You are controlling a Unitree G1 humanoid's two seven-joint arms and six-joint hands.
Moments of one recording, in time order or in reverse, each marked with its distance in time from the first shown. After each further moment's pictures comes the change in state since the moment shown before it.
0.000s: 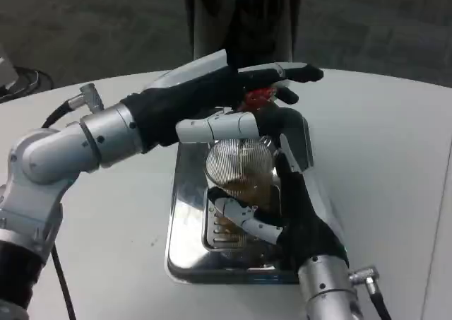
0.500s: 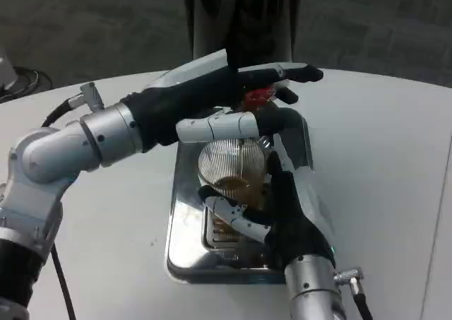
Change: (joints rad) left arm -0.006 0.001 -0.001 0.010 0.004 -0.006 0.000; right arm -0.041 0.025 0.032 0.090 -0.004 -0.017 -0.096
